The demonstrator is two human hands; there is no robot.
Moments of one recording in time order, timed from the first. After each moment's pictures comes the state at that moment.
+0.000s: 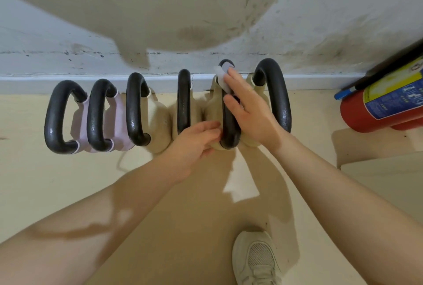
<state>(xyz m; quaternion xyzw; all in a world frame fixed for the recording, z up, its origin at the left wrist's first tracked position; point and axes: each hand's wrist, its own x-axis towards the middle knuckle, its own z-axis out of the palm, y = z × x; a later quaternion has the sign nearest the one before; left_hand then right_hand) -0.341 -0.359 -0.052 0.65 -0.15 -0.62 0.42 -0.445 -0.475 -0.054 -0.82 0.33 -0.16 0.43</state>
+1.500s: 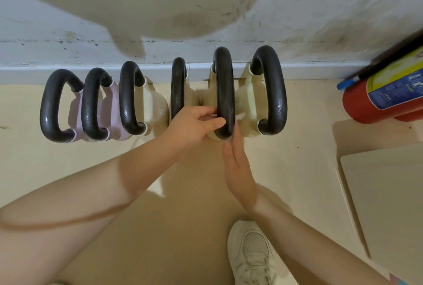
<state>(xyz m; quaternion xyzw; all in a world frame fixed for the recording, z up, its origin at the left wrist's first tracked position) -0.346 -0.371 -0.046 0.71 -0.29 -0.53 0.37 -0.480 -0.368 -0.110 -0.62 0.41 -0.24 0.62</state>
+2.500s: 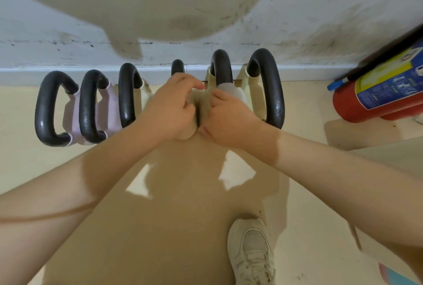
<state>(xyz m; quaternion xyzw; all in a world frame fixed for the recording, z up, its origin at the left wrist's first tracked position) -0.304 -0.375 -0.017 0.76 -0.52 -0.30 0.23 -0.423 -0.451 -0.063 -0.98 0.07 0.14 -0.15</state>
